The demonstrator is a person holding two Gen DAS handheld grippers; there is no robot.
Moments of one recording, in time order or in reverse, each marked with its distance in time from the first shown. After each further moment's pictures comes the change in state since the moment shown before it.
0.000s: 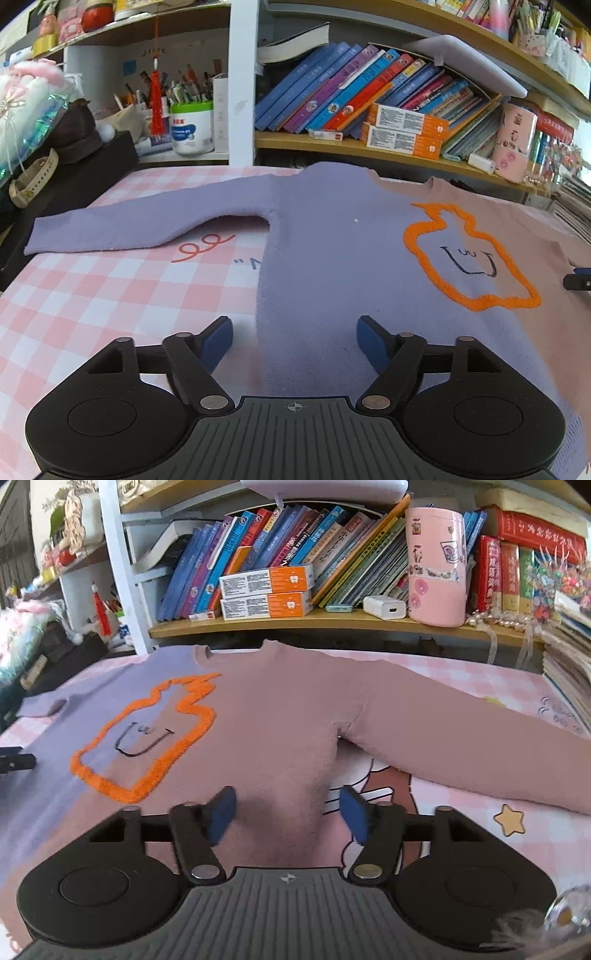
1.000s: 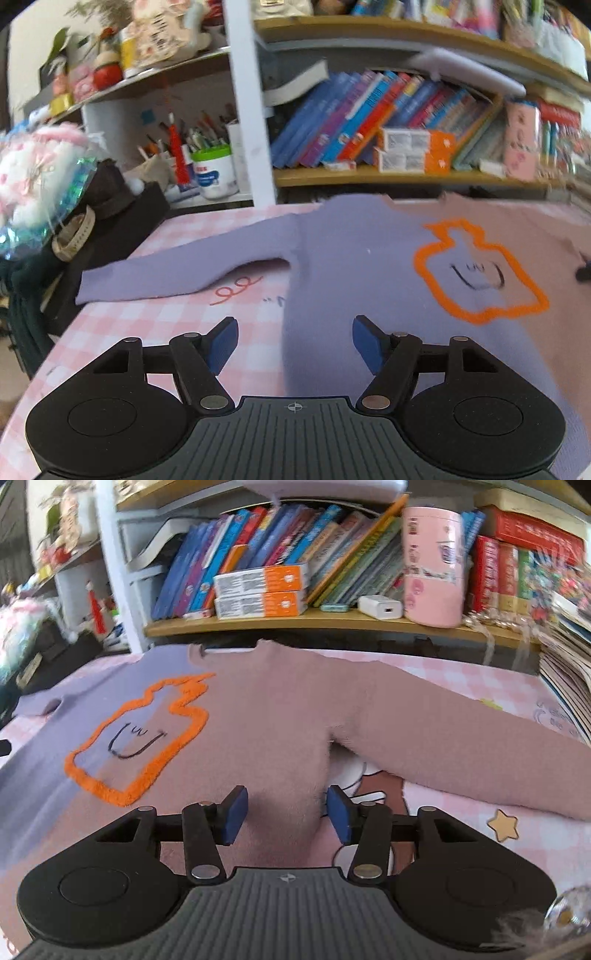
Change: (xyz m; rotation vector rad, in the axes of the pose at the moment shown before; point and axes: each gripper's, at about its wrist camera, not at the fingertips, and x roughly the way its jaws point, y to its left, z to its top) left arm -0.032 -0.015 0.009 0.079 -0.071 0.131; right arm 0.002 -0.010 0.003 0.027 0.007 0.006
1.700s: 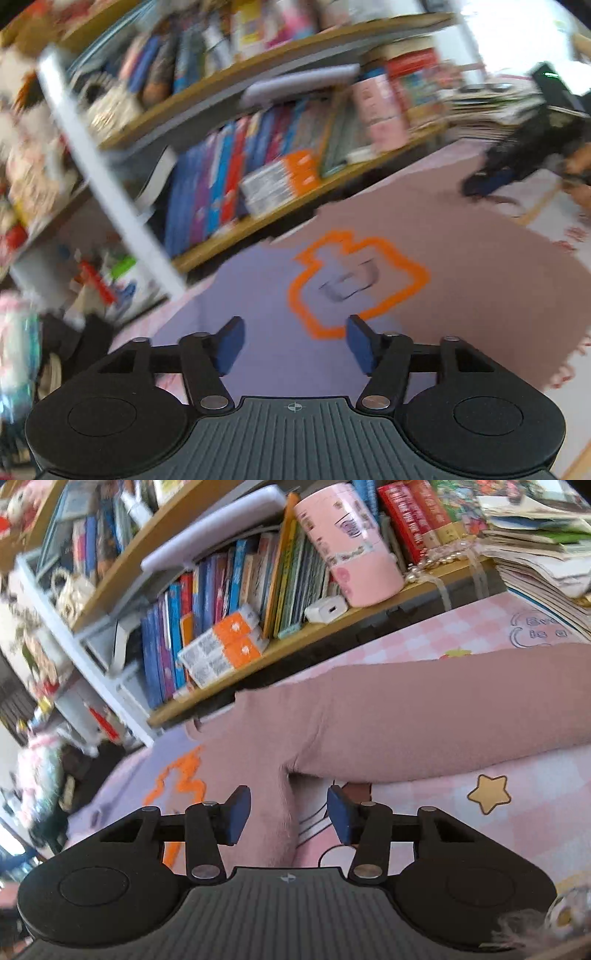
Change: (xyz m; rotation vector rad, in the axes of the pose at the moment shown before) left arm -0.037 -0.109 0.011 0.452 -0.090 -0.085; right arm -0.009 -0.059 0.003 0.364 -0.054 0.171
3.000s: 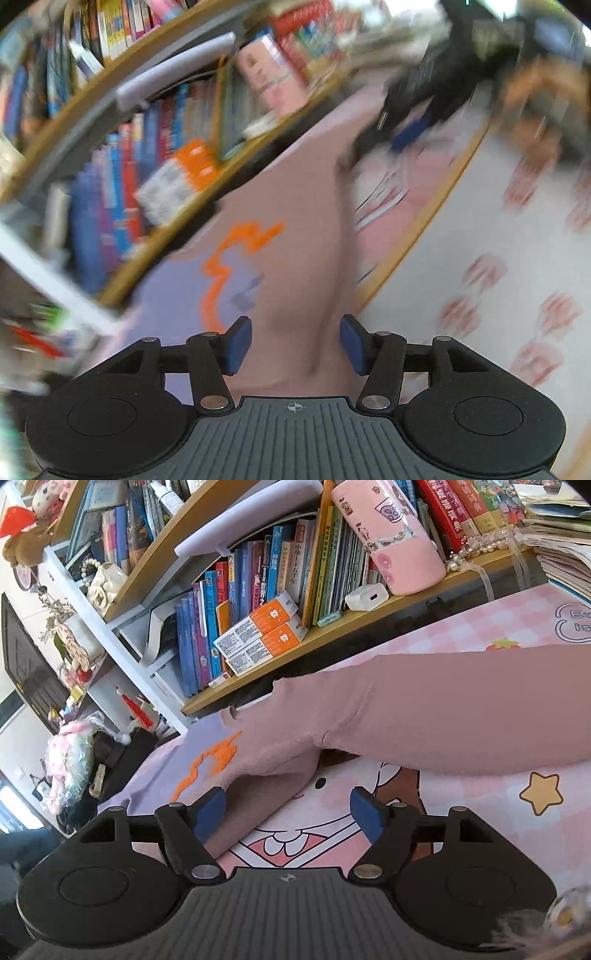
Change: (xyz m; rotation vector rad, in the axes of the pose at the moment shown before) left arm 0.037 -0.071 0.018 0.345 0.101 -0.124; right arm 0.007 0.000 -0.001 0.008 0.003 0.138
